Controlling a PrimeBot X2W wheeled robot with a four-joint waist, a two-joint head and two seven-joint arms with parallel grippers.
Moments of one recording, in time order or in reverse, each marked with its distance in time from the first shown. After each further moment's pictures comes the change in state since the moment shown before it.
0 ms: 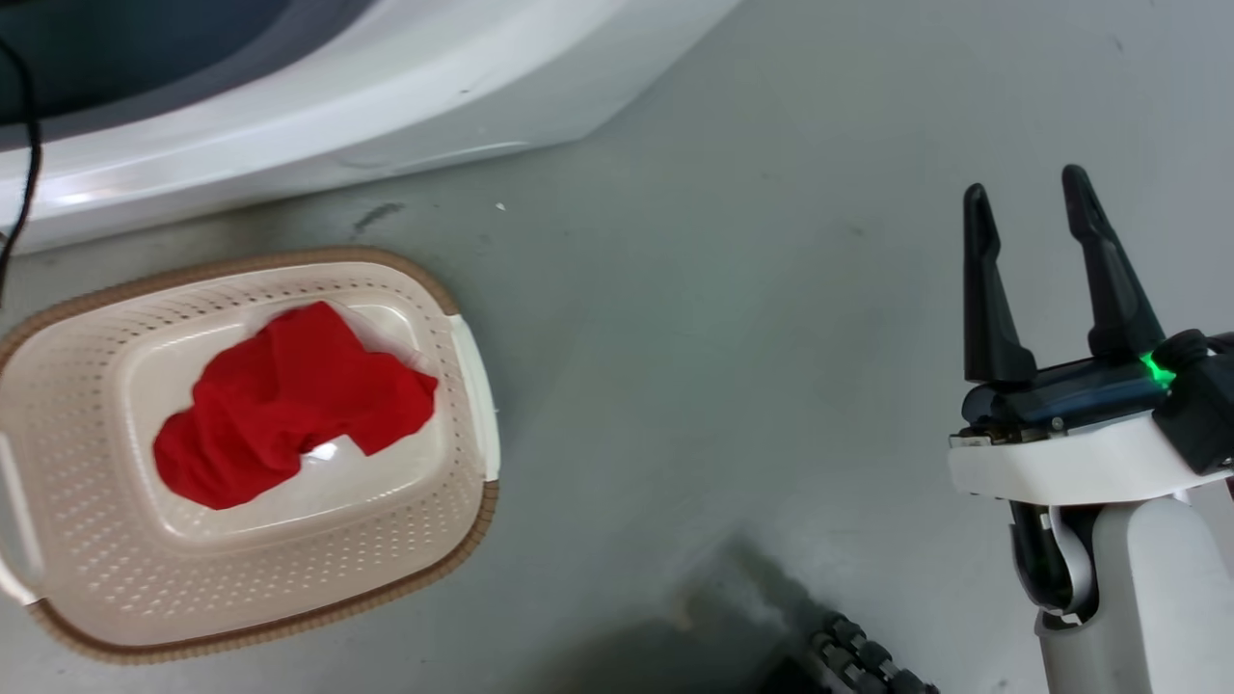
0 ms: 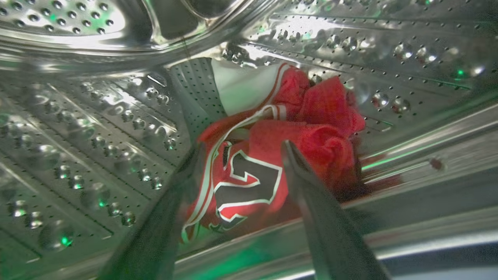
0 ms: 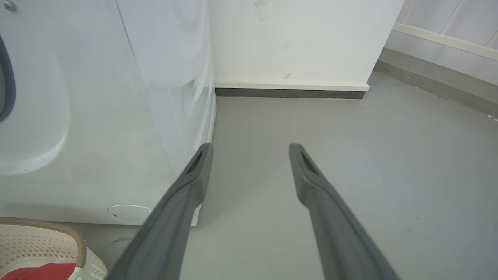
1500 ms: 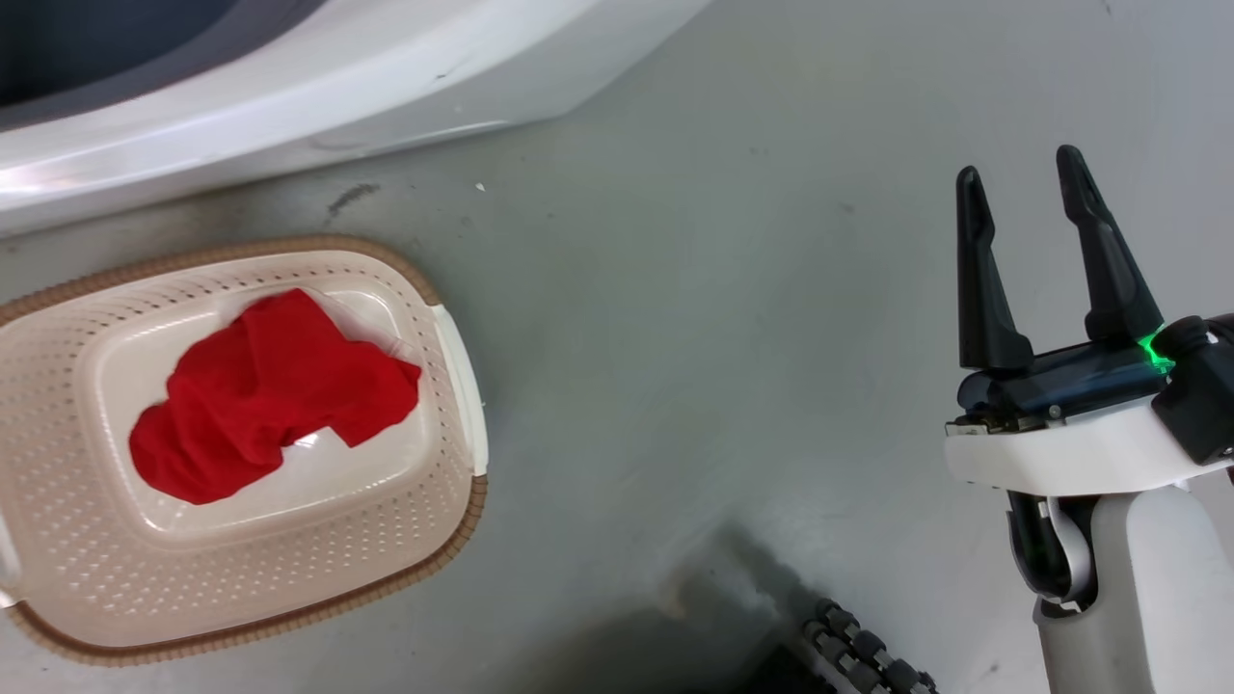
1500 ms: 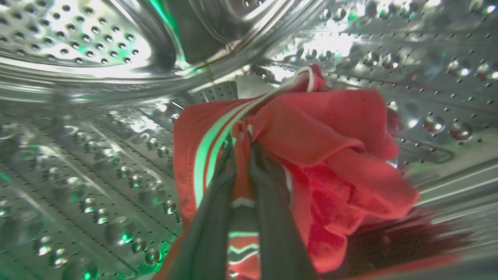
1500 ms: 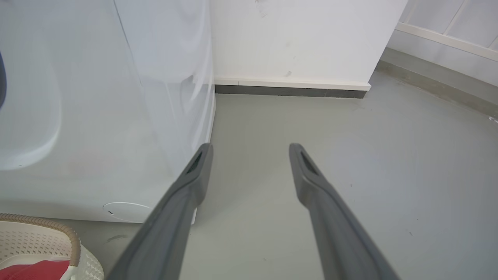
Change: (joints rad) left arm -0.205 0.002 -0.195 0.259 -0.009 0.000 -0.185; right arm -0.023 0.000 0.021 -0.007 0.003 0.000 0.000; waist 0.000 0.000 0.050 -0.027
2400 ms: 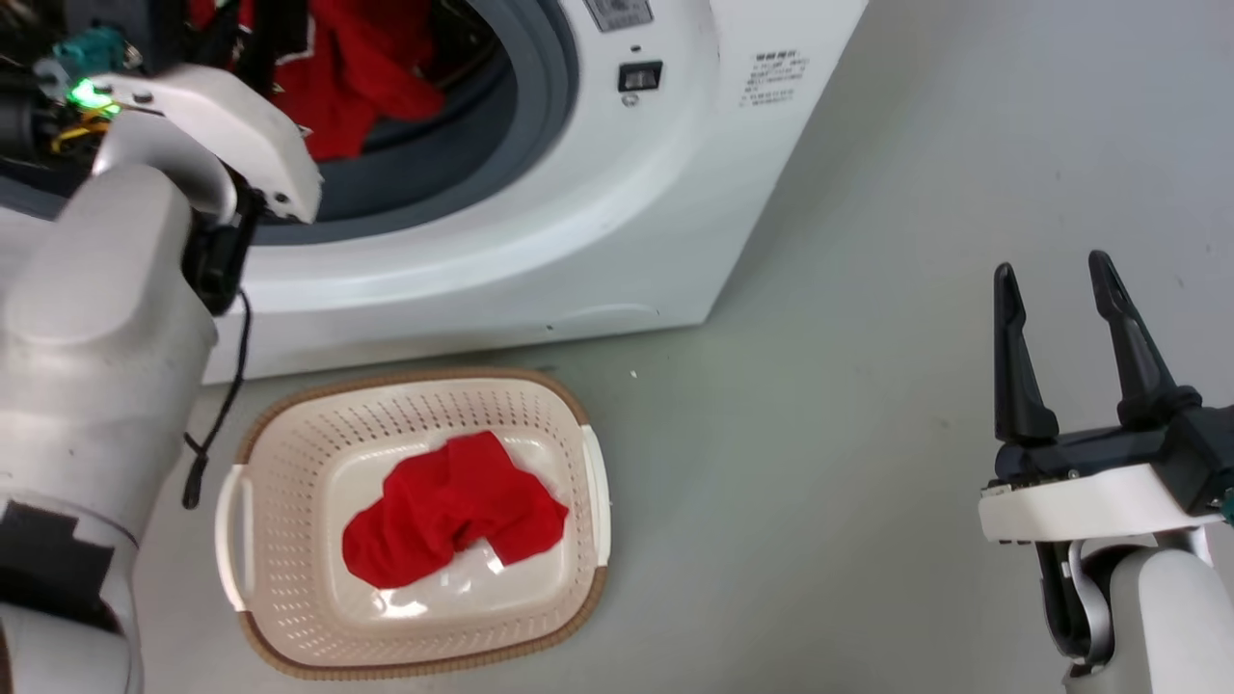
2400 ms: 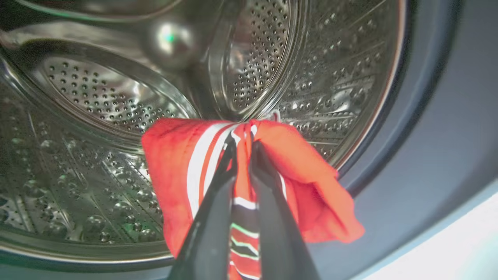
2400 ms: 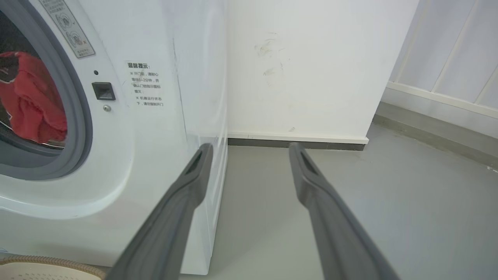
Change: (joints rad) left arm 0.475 -0.148 0.003 -0.042 -0.043 0.020 -0.478; right arm 0.110 0.000 -0.103 0.067 -0.103 0.000 0.000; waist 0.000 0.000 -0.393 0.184
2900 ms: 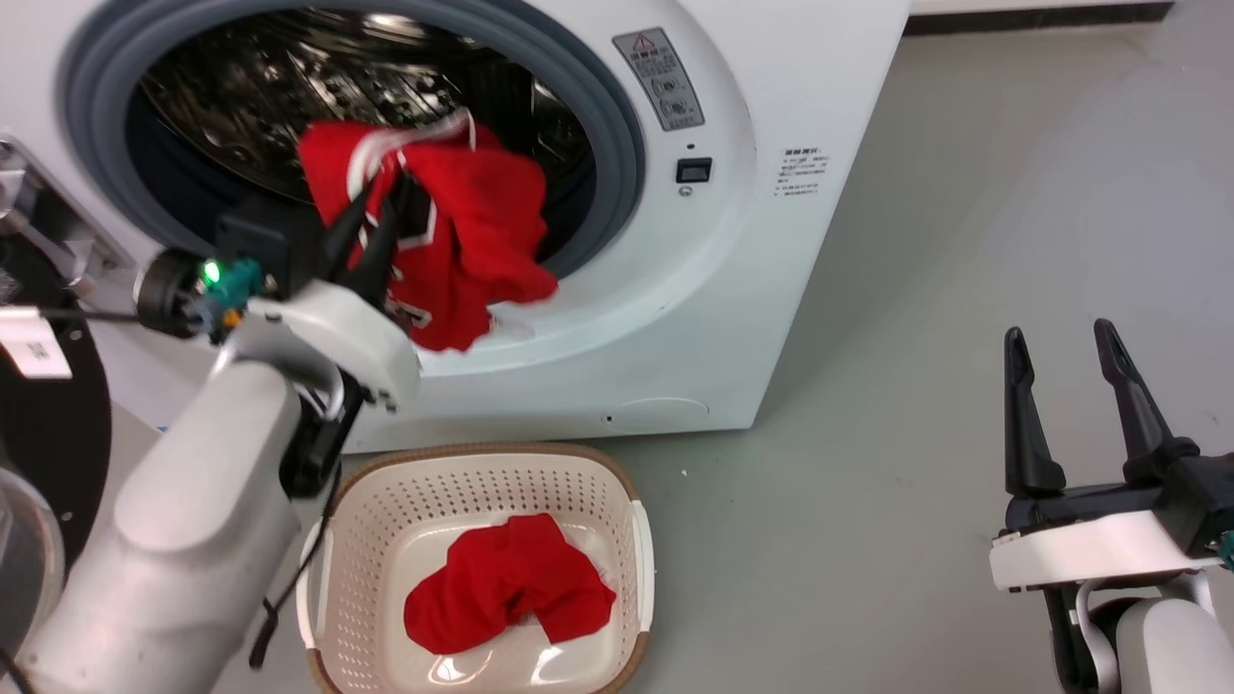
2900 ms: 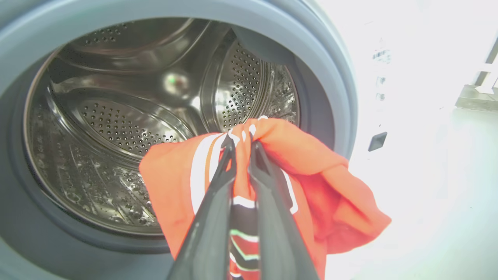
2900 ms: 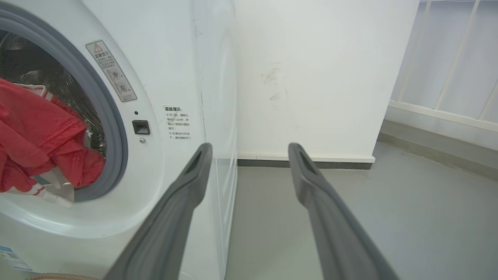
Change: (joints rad) left arm 0.389 0.022 0.060 -0.438 0.075 0.094 0.011; right arm 0.080 0.000 -0.035 0.031 0.003 0.000 0.000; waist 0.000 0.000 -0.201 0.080
